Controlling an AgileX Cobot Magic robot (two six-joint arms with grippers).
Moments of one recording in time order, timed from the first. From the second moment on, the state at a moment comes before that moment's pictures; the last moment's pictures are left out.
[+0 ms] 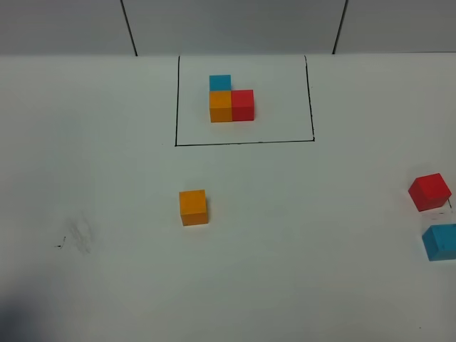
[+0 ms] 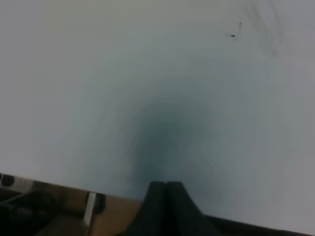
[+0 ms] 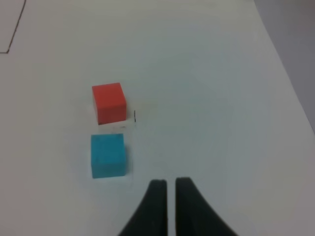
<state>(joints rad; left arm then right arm) 0.18 0.50 -0.51 0.01 1.07 -0.04 -0.06 -0.01 -0.50 -0.08 1.07 -0.05</state>
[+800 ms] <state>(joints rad) 0.18 0.15 -0.51 -0.09 1.08 0.10 -0.06 -0.01 -0.50 -0.08 1.07 -0.05</state>
